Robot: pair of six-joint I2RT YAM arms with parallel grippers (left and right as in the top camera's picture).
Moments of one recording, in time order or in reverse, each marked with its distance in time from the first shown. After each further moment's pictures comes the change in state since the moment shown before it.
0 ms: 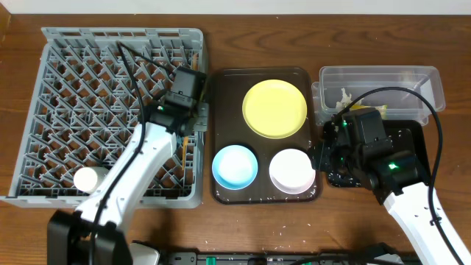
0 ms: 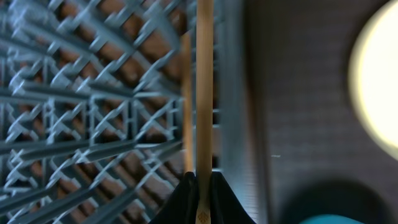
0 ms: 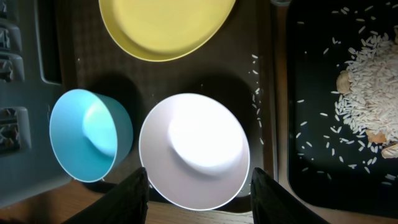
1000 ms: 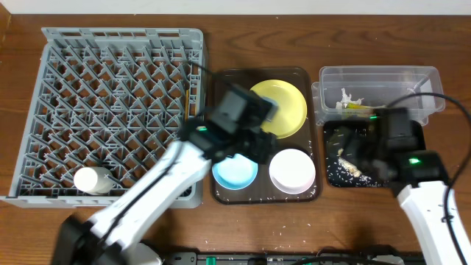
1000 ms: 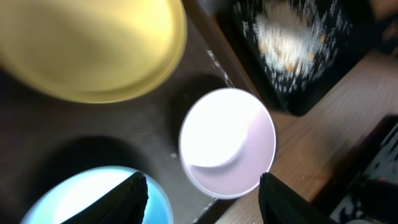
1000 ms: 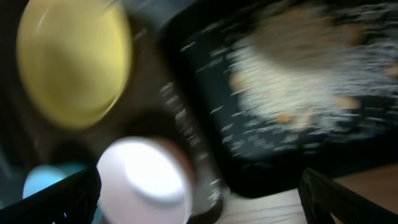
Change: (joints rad) left arm -0.335 0.001 0.026 0.060 0.546 0.006; right arm -0.264 0.001 0.000 -0.053 0.088 0.141
